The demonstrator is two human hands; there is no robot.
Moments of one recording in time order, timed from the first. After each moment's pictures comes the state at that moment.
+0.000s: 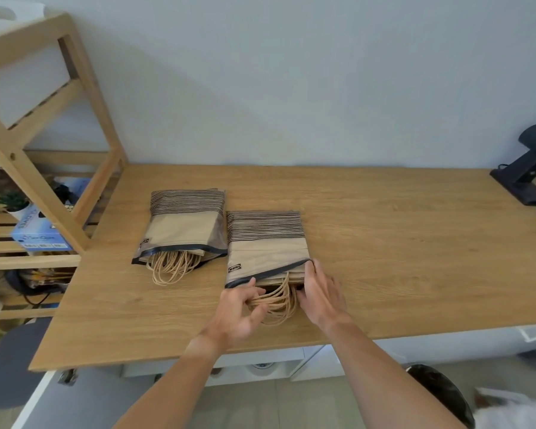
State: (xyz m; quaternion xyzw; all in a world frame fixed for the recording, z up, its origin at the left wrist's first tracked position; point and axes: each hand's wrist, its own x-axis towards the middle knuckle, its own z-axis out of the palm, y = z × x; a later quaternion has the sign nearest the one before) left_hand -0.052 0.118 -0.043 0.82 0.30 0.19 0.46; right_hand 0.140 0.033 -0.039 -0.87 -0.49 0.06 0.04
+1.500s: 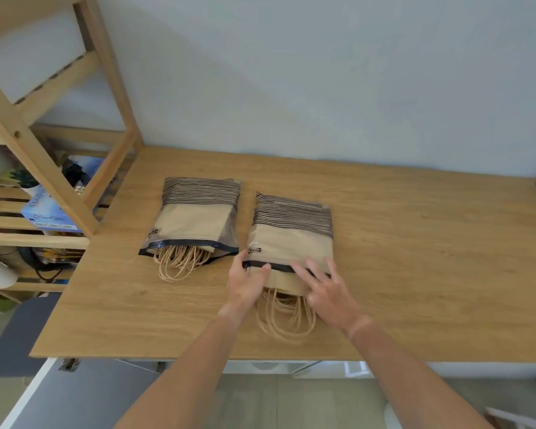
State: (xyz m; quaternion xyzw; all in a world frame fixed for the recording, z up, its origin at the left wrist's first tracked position) left_hand 0.009 0.169 -0.069 0.46 0.54 0.27 0.65; right_hand 0.172 0.057 -0.044 -0.64 -0.75 -0.13 -0.13
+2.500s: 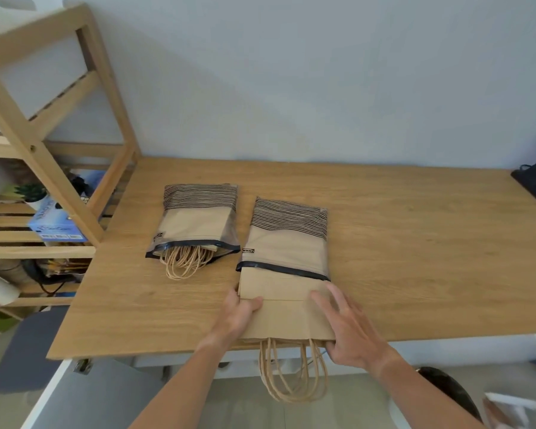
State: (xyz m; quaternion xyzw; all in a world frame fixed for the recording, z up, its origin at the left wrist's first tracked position) left_hand -0.055 0.130 -0.075 0.49 0.49 0.14 0.70; right_hand 0.153 -0.036 -0.051 -0.76 -0.65 0.10 0.03
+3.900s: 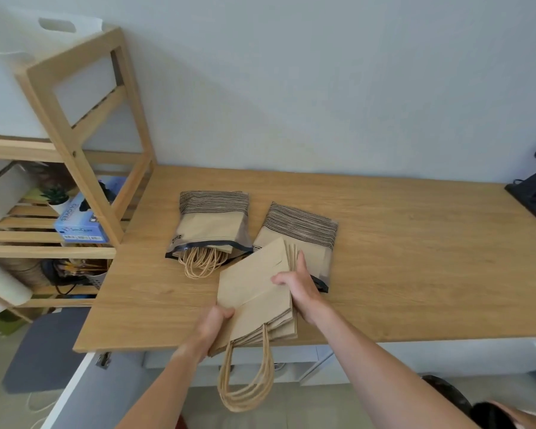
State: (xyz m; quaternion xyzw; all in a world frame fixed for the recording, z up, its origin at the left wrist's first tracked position) left_hand -0.135 0.144 -0.061 0.49 0.54 0.09 0.67; right_hand 0.055 0.079 0.010 -0.72 -0.23 0.48 0.46
